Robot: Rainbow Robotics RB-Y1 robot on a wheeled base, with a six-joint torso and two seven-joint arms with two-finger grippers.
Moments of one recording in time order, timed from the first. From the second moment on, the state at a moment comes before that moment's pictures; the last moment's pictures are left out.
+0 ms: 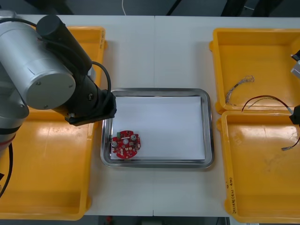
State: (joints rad) right arm -0.26 -1.02 -0.26 -2.42 -1.19 1.92 1.31; left arm -0.61 0.58 -0.33 -2.12 0.76 1.91 -0.49
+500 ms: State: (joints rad) right arm -0.48 -1.02 0.04 -2.42 -1.17 1.92 1.31; left arm -0.62 0.69 -0.11 -2.06 0.87 1.91 -0.52
